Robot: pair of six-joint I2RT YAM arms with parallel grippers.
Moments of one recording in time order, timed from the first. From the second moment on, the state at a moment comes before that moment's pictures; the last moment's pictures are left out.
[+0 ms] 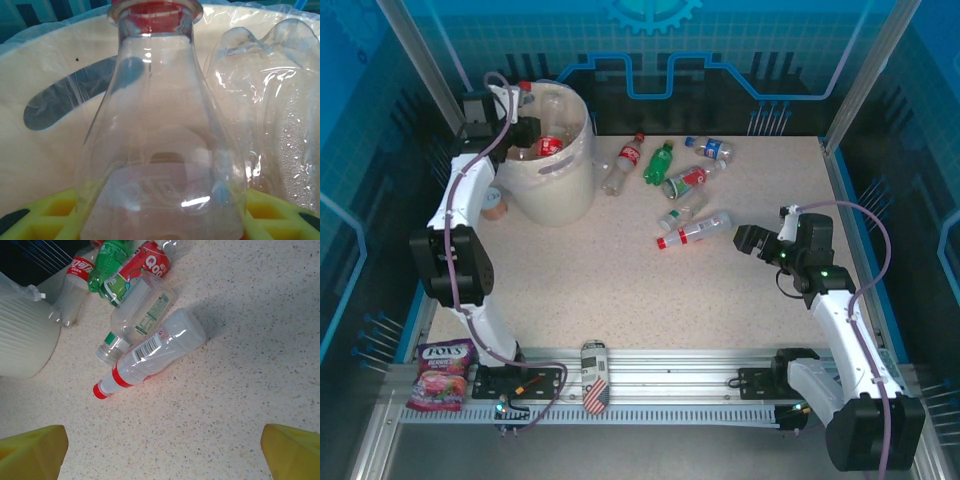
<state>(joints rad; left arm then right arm) 0.14 1.87 1.73 -0.35 0.24 0.08 -0.02 0.90 0.67 -0.44 -0.35 0.41</state>
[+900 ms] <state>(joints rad) 0.14 1.82 1.80 -0.40 0.33 -0.01 -0.02 0.91 0.67 -0.41 -0.37 0.43</state>
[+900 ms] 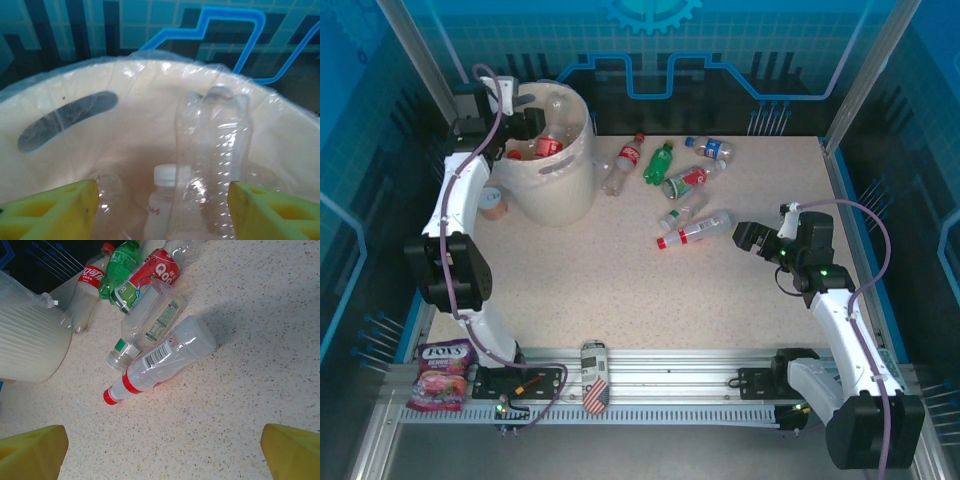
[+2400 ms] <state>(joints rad) 0.06 1.90 1.93 -0.66 0.13 0.01 -0.02 0.94 0.67 -0.40 -0.38 0.45</state>
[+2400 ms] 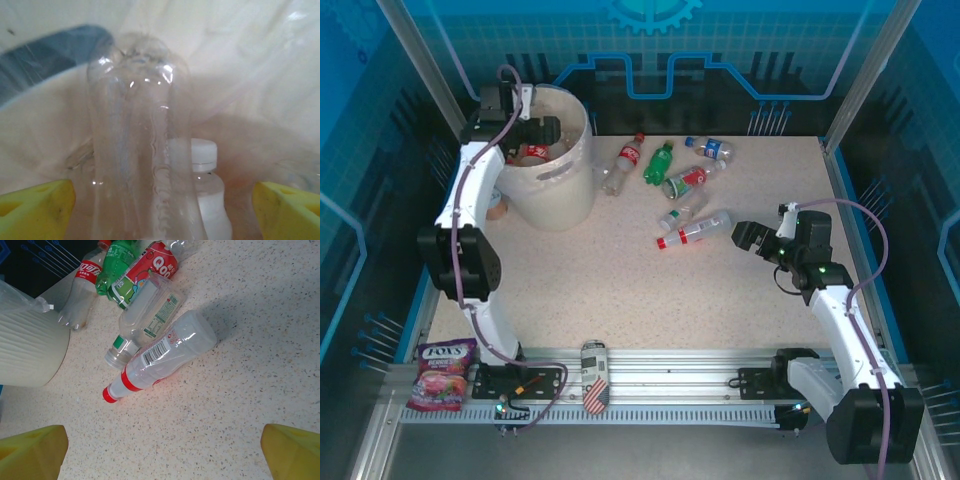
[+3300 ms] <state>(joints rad) -0.34 1.30 1.46 -0.65 0.17 -0.08 0.12 1.32 0.77 -0.26 -0.17 0.53</state>
